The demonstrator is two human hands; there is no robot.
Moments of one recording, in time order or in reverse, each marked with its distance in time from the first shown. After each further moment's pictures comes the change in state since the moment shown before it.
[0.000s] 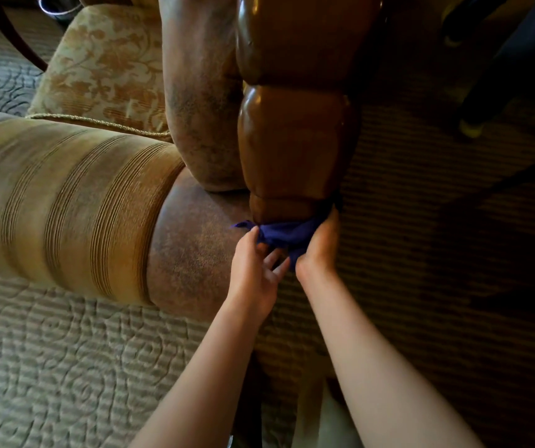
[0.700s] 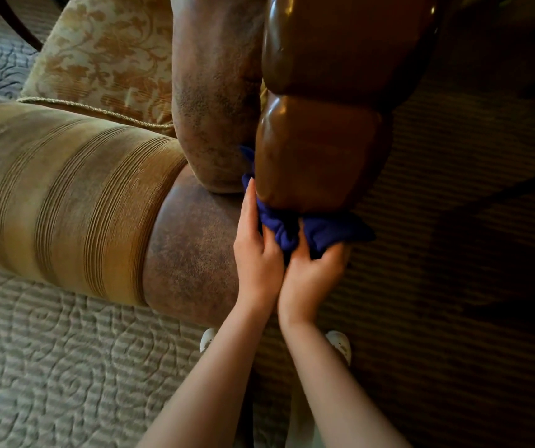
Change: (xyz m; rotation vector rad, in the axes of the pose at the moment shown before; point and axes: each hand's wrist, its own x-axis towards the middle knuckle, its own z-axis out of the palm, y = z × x) left_hand 0.011 0.011 0.009 0.768 -0.017 0.883; right_hand -0.048 0.019 0.009 -0.653 0.268 -0.798
